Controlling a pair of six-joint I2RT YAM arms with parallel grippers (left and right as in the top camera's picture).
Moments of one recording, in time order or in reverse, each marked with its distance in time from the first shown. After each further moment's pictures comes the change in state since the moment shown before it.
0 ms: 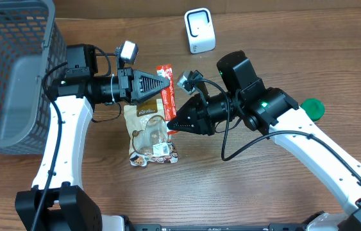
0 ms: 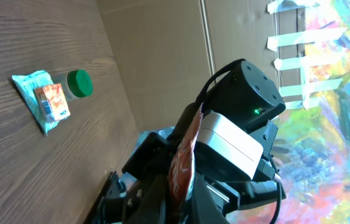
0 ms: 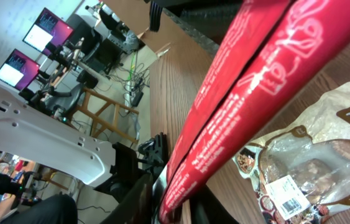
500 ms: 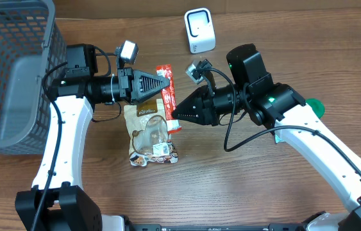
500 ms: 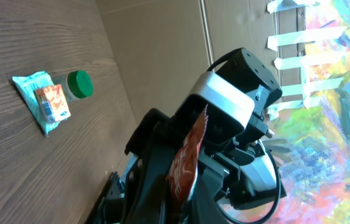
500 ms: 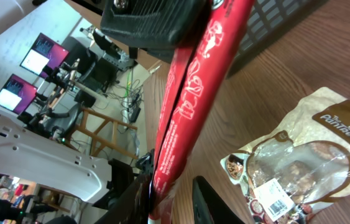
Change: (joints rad) left arm 0.000 0.000 0.000 0.007 0.000 -0.001; right arm -0.049 0.000 0.000 0.054 0.000 0.091
